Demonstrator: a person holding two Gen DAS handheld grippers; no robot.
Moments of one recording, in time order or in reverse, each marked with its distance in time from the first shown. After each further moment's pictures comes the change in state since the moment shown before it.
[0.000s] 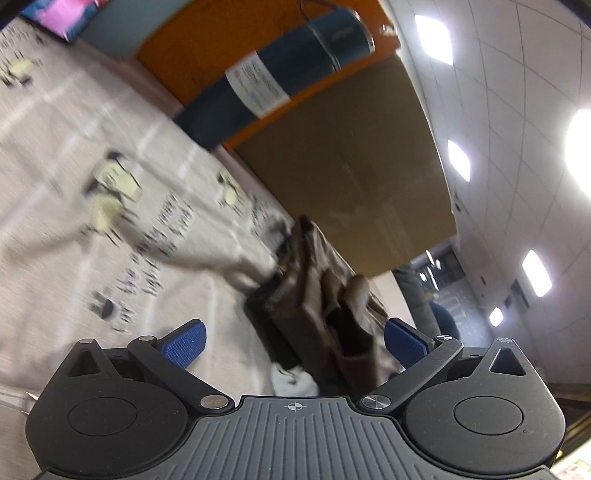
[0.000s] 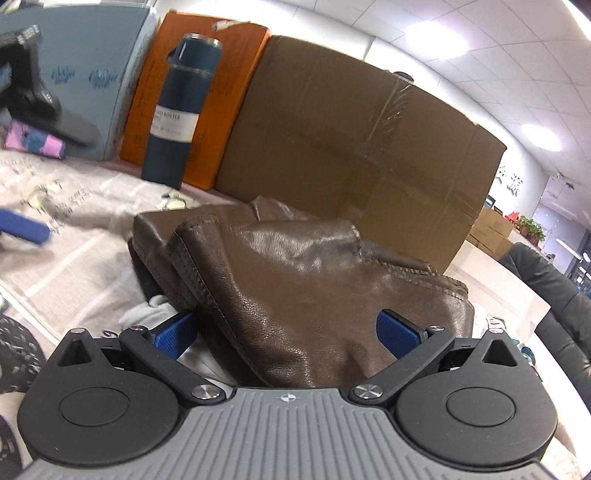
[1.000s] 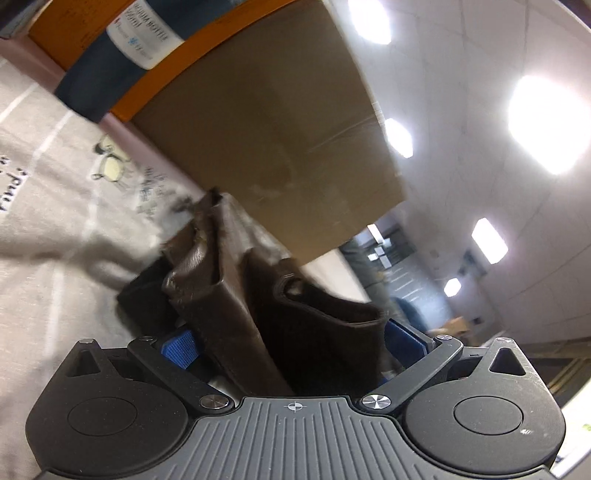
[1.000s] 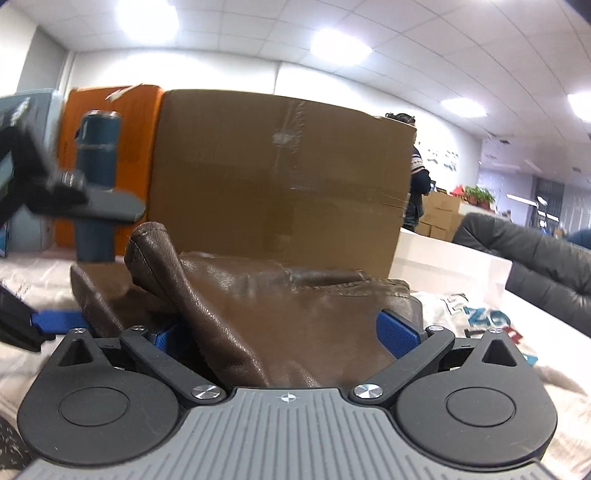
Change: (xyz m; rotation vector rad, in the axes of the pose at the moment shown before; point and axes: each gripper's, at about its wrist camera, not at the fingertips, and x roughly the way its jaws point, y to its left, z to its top) left arm 0.067 -0.045 -0.013 0.154 0.012 -0.130; right arm -0.005 -0.031 -0.002 0.270 -0.126 -0.169
